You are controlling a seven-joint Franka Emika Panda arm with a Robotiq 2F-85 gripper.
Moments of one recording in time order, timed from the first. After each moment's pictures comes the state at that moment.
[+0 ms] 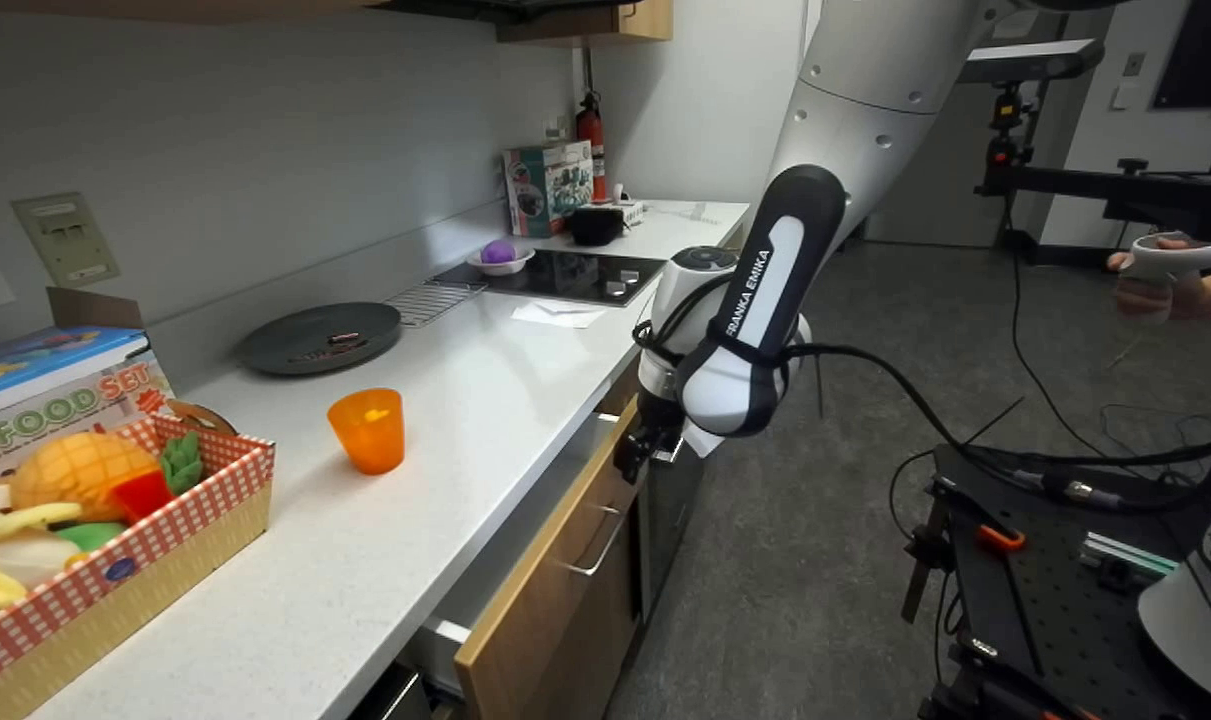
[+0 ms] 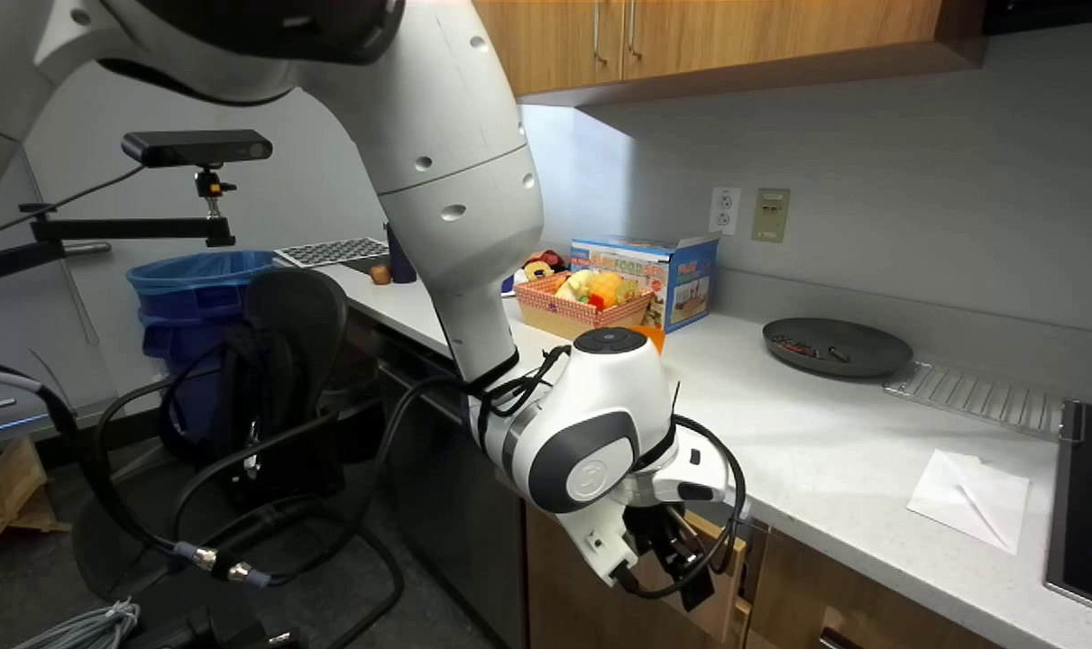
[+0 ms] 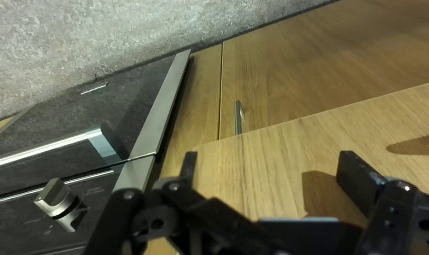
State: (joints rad) arm -0.03 0.65 -0.15 -2.21 0.04 3.13 0.15
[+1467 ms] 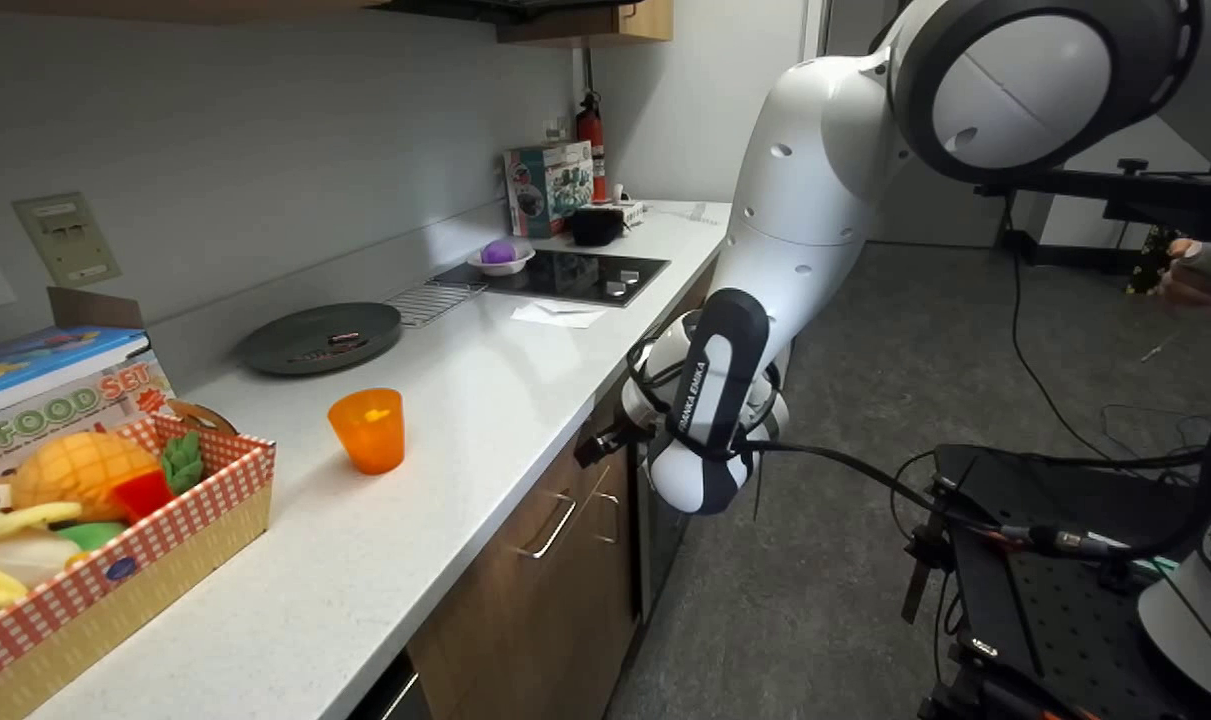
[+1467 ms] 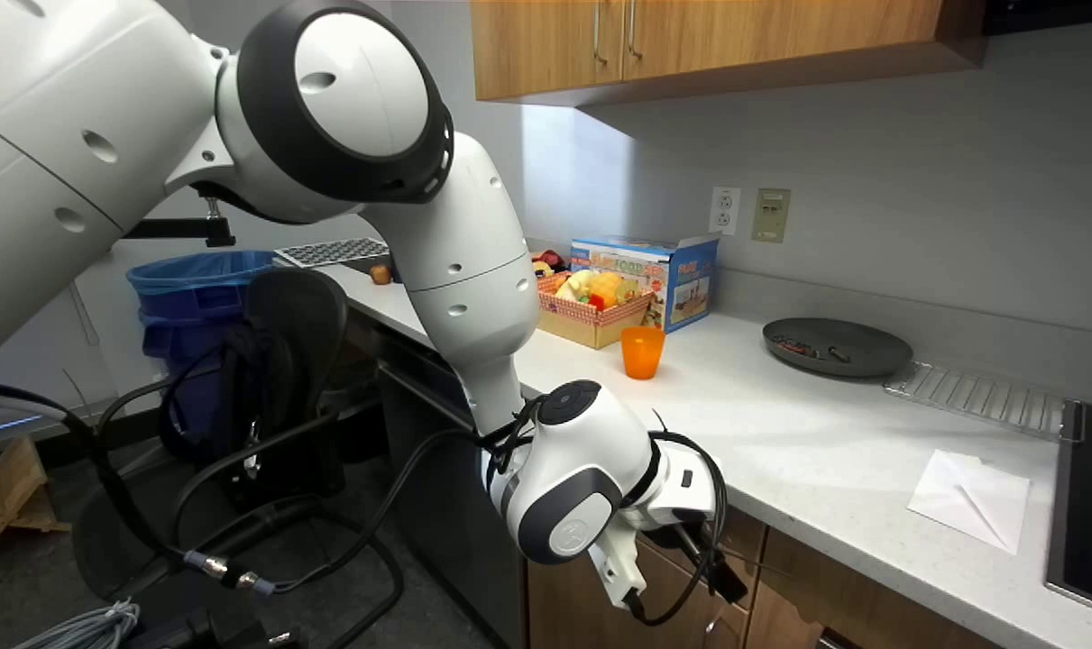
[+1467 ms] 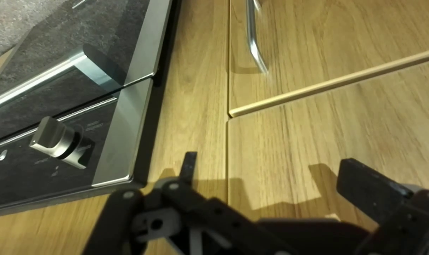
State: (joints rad) arm 0.15 0.92 -0.27 -2.05 0.32 3.54 0.18
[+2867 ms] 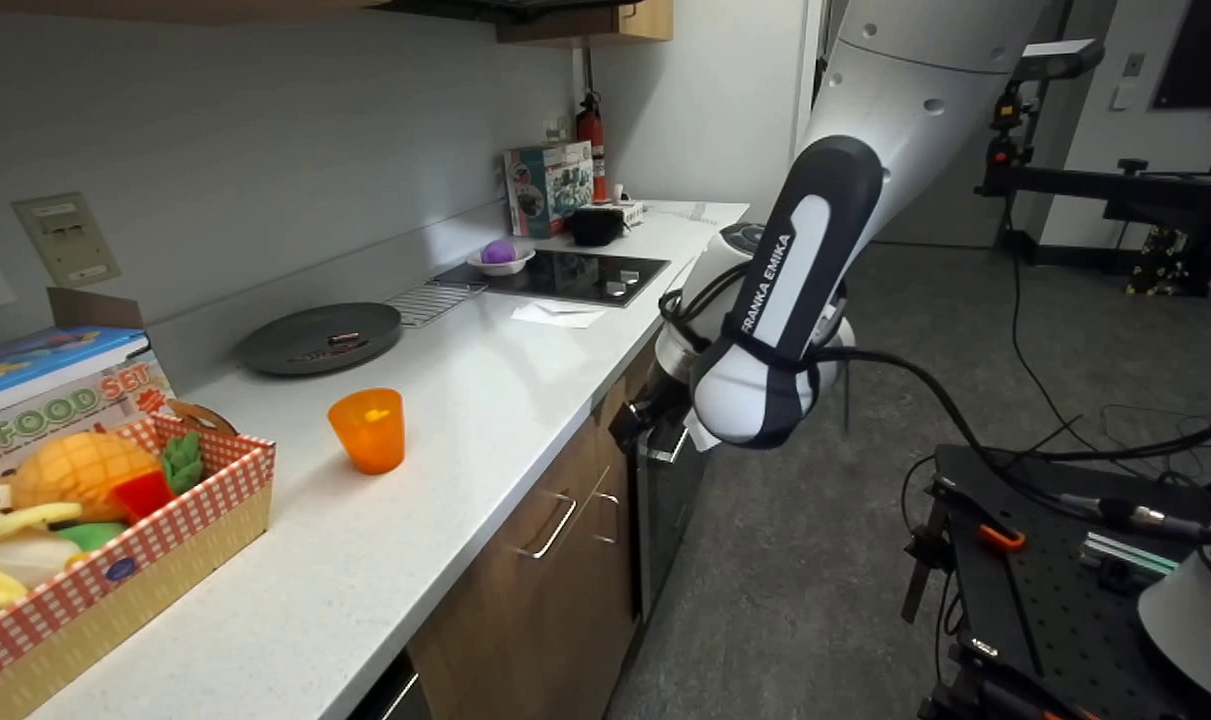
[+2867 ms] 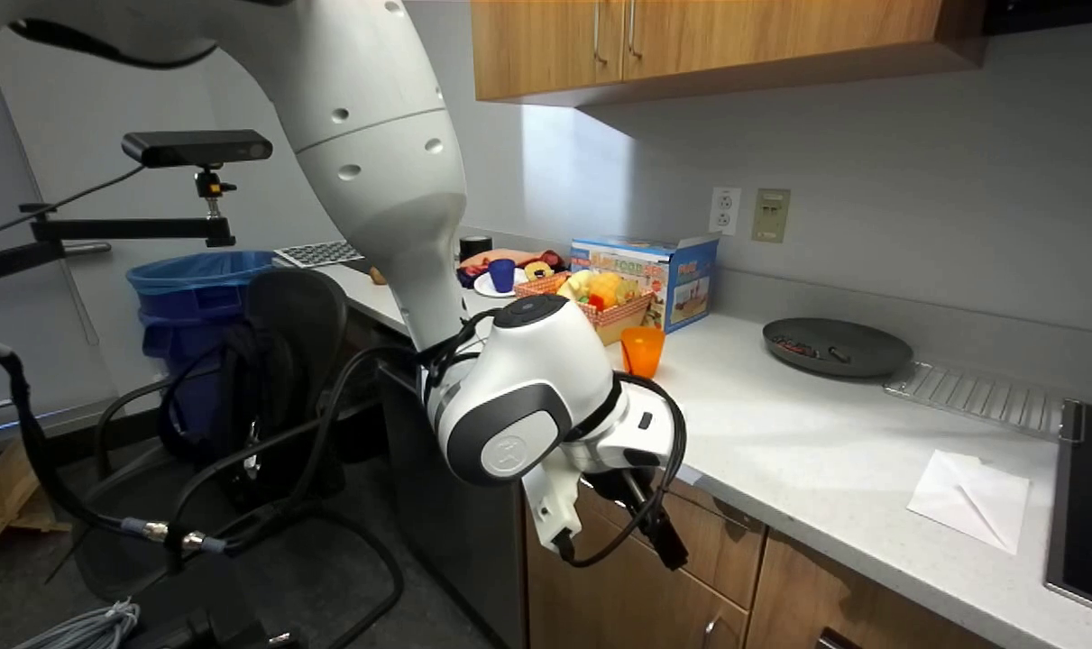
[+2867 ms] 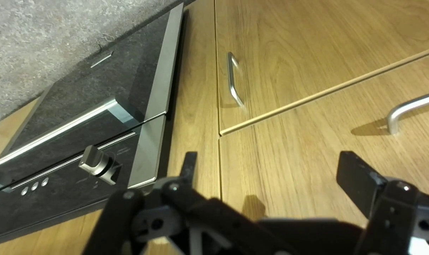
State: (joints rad) arm 0.22 0.53 -0.29 -2.39 0.32 3.35 0.18
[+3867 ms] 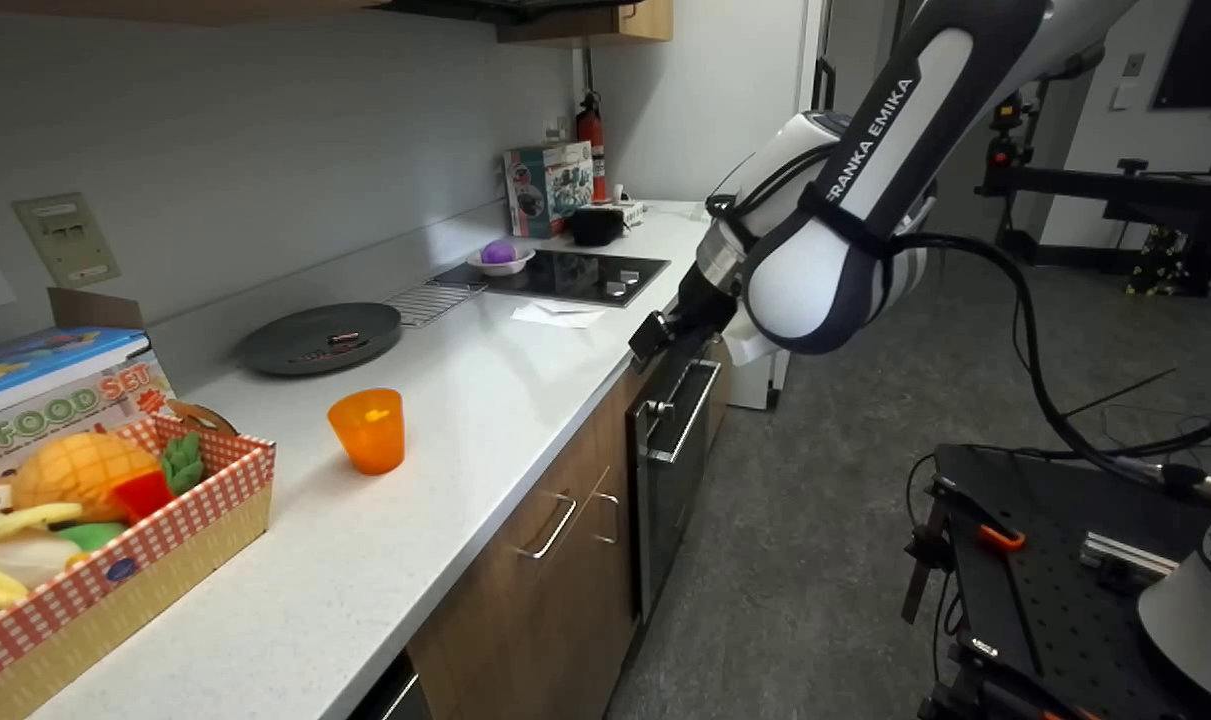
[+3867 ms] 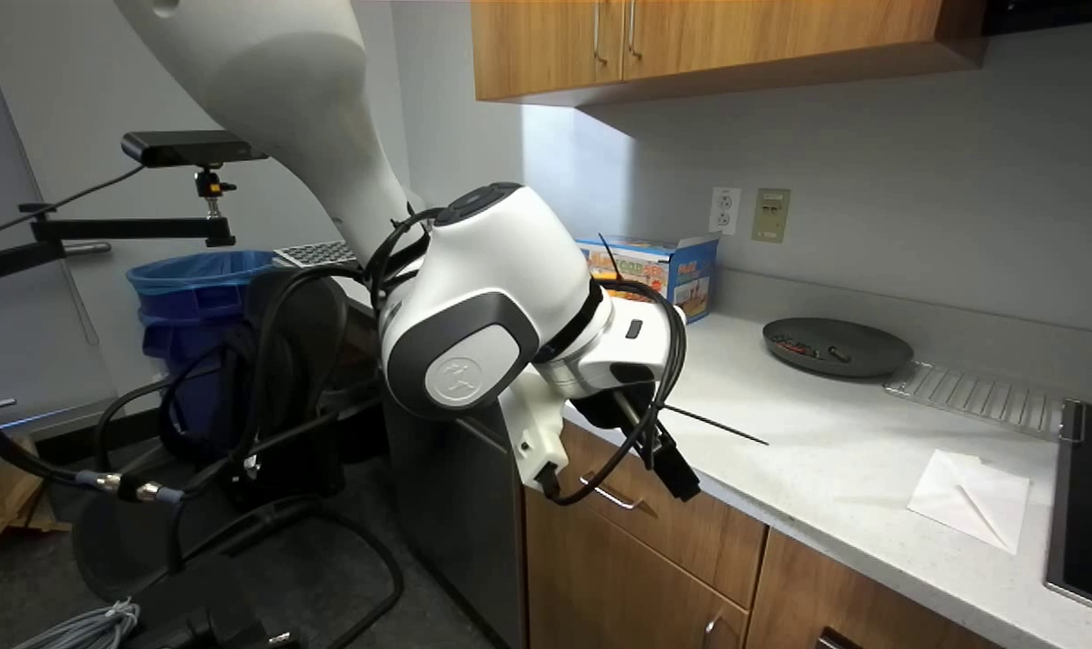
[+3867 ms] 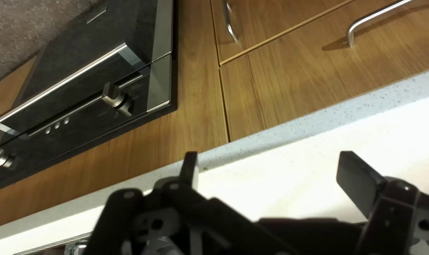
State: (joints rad) arm 0.47 0.20 -0.57 -2.58 0.32 3.35 0.11
